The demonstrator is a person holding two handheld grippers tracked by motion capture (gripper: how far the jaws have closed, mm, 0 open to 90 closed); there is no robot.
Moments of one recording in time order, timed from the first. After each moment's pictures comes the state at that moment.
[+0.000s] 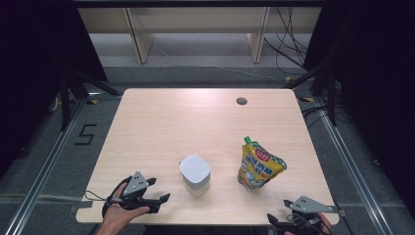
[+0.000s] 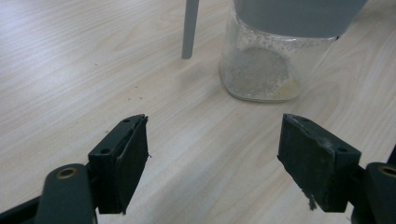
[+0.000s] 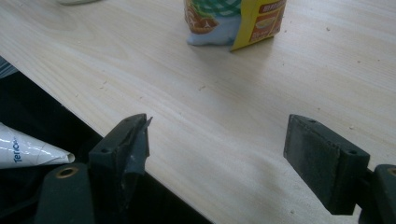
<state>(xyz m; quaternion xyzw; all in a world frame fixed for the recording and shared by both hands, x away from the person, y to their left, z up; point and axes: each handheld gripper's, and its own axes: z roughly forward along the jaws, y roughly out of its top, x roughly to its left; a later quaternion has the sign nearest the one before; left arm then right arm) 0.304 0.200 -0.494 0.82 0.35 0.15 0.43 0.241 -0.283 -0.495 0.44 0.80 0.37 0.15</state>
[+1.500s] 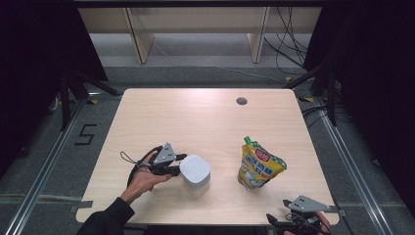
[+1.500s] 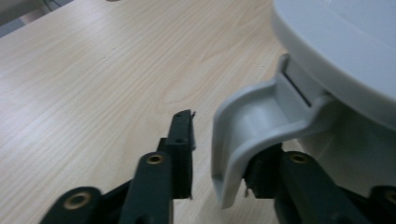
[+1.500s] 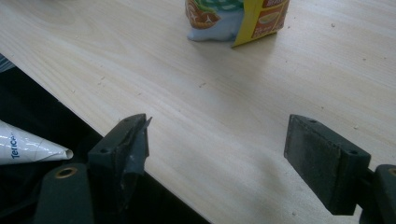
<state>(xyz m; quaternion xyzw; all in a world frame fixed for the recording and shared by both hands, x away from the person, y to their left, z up) 0.403 0.144 -0.492 0.85 0.22 0.17 0.46 0.242 -0.281 -0.497 0.45 0.81 0.36 0.15</state>
